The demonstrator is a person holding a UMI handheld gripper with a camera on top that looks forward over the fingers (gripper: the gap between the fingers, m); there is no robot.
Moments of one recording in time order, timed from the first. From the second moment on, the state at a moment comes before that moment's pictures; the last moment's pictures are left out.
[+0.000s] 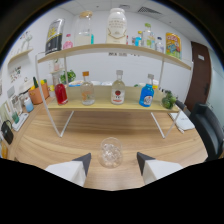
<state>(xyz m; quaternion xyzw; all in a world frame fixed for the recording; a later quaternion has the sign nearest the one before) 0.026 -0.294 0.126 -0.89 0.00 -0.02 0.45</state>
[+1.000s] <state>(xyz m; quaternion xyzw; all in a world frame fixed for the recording) -0.050 -0.147 0.211 -0.80 -0.01 0.01 0.60</state>
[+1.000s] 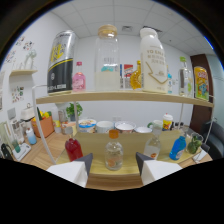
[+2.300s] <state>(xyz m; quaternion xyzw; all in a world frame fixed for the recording) -0.080 -0.220 0.135 -0.80 0.18 0.25 0.51</state>
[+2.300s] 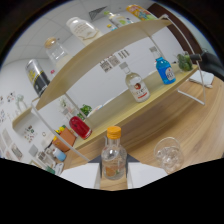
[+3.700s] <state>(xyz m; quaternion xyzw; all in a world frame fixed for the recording) -0.120 -0.211 0.244 -0.71 0.22 0.37 0.56</state>
